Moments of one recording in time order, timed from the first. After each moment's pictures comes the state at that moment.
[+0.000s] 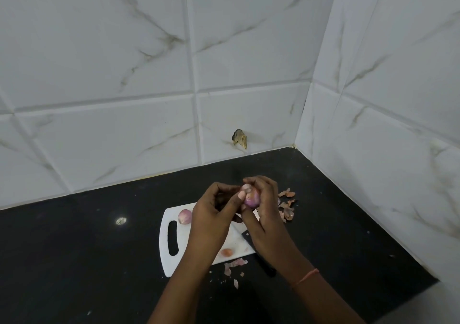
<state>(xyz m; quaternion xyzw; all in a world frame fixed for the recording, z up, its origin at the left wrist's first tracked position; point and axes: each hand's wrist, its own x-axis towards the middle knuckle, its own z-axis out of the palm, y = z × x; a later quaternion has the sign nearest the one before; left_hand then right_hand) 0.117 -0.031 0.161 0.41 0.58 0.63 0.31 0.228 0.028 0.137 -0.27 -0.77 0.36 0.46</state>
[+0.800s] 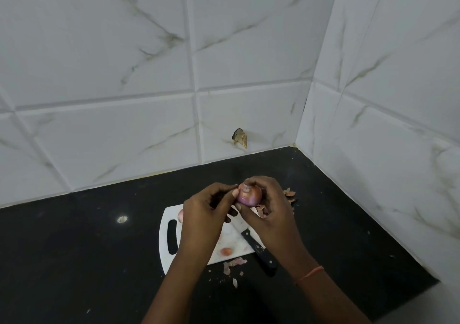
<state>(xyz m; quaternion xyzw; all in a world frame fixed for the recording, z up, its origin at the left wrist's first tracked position) 0.110 -0.032 0.160 0.46 0.63 0.60 0.21 0.239 0.041 0.140 -0.28 -0.76 0.35 0.47</state>
